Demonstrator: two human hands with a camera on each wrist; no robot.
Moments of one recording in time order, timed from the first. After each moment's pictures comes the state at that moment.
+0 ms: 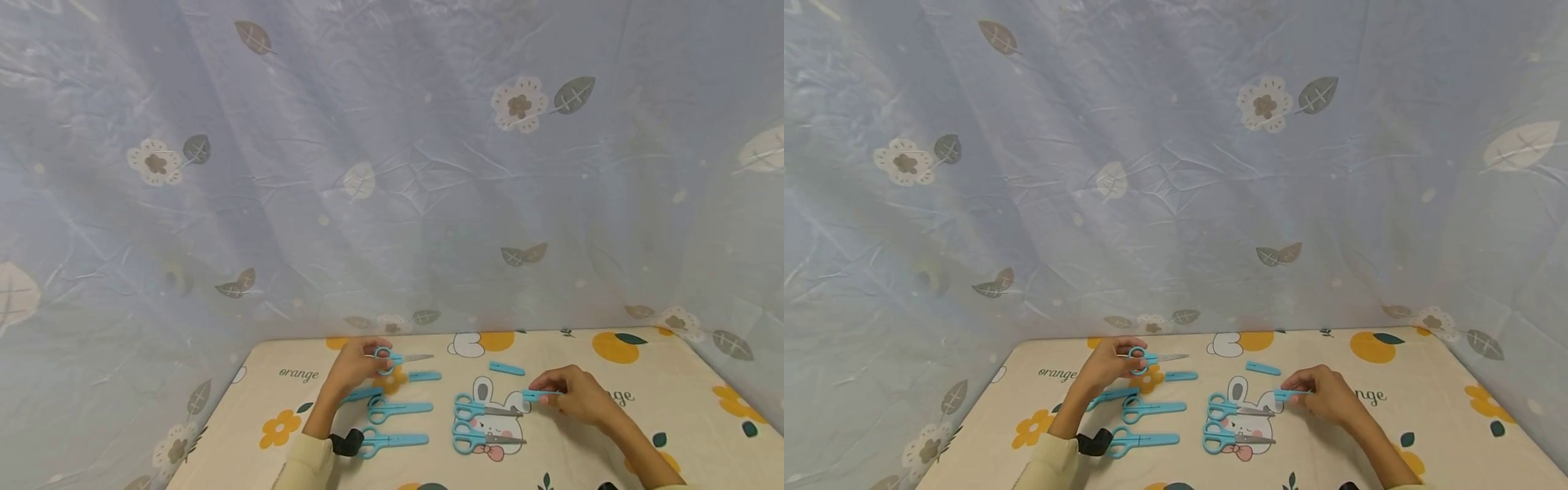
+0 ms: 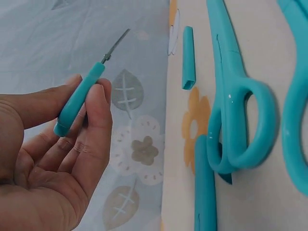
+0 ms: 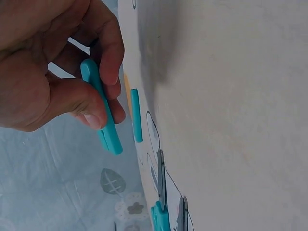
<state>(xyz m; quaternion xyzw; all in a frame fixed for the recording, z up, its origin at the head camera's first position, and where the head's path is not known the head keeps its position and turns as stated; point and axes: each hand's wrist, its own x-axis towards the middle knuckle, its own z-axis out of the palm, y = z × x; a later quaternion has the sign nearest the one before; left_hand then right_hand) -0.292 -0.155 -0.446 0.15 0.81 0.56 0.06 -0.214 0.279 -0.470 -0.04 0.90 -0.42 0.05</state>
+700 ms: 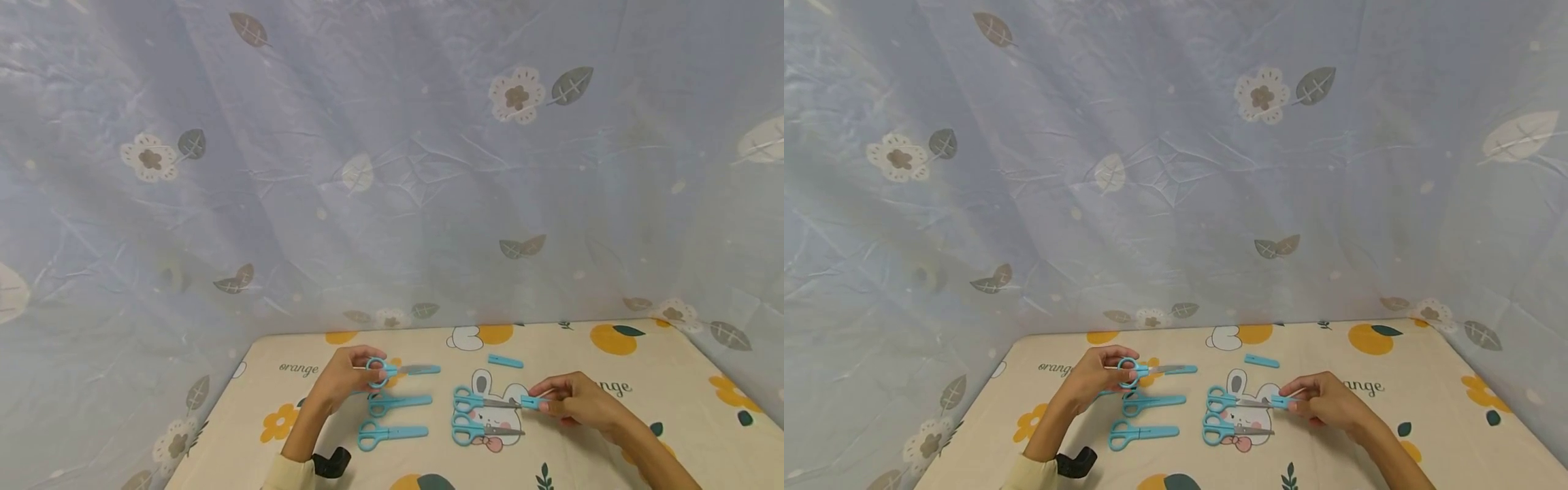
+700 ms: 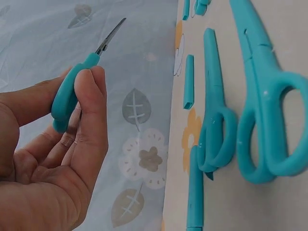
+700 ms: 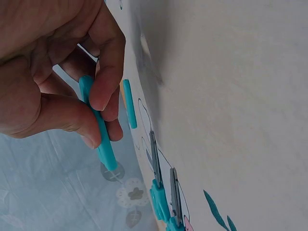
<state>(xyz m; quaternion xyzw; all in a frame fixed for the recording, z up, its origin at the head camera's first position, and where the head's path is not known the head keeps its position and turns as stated) -0.256 -0.169 -0.435 0.13 0.77 0.61 0.13 -0.195 0.293 -0.472 -0.06 0.82 -0.55 0.17</state>
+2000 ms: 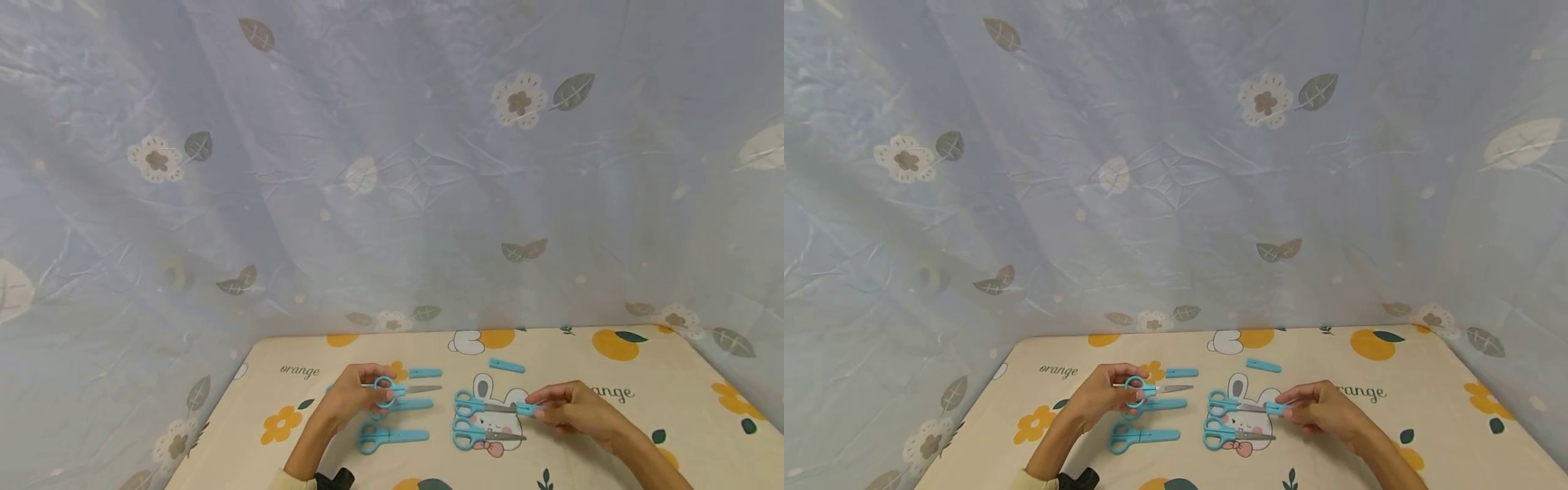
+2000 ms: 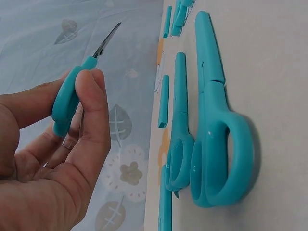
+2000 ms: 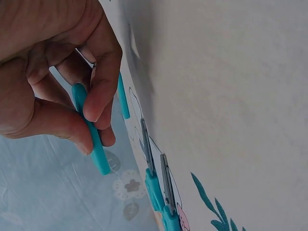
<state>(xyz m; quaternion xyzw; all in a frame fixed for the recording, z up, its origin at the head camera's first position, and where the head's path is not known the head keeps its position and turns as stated) -0.238 -0.162 -0.450 0.13 0.74 0.64 0.18 -0.193 0.286 -0.480 -0.05 0.78 -0.60 0.19</state>
